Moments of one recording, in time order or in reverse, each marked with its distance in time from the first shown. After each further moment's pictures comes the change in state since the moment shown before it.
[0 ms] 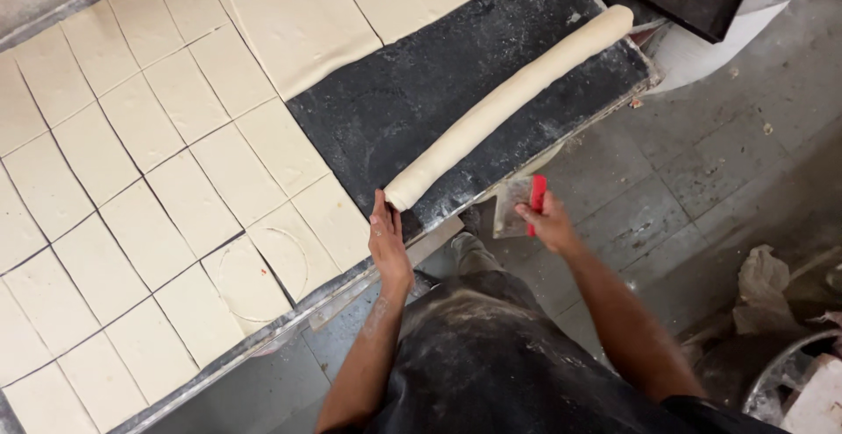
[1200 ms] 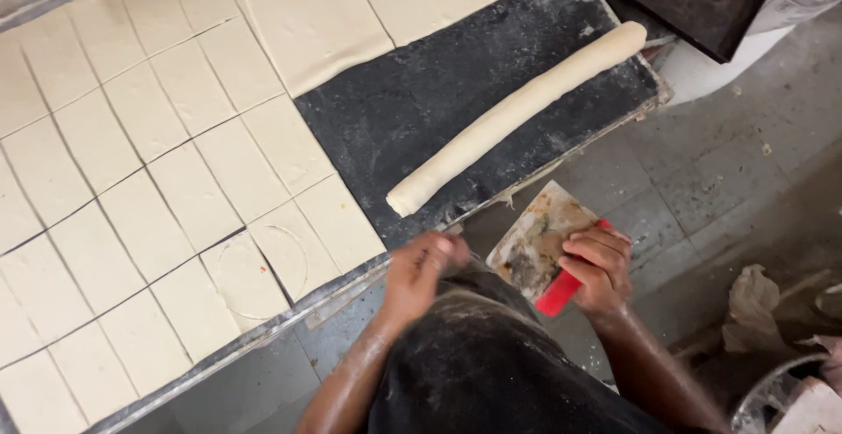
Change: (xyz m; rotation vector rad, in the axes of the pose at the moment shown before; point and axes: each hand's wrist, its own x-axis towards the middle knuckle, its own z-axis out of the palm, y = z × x) left_hand -0.044 0.102 0.045 0.491 -0.515 -0.040; right_hand -0.124 -0.235 -0.042 -0.501 0.303 -1.299
